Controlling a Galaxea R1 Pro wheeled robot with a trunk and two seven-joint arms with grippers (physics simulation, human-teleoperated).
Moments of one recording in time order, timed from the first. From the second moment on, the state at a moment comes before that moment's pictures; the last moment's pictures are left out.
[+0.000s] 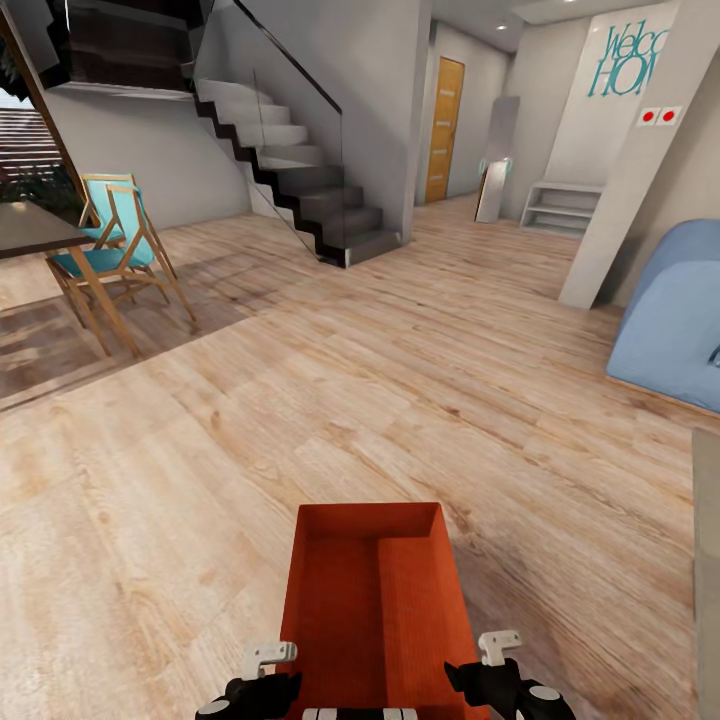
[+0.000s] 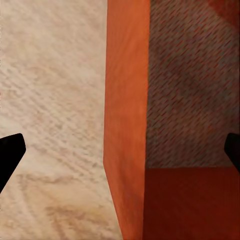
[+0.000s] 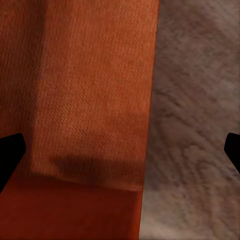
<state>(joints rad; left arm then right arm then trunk) -0.23 -0.10 -0.03 -0.71 0.09 0.24 0.01 -0.35 -0.01 -0.10 -0.49 0.12 0.09 0.24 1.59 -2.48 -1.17</state>
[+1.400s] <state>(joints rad) -0.23 -0.10 -0.03 -0.73 0.09 0.25 -0.01 -0.35 -0.01 -0.10 -0.49 0.12 0.08 0.24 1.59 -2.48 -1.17</state>
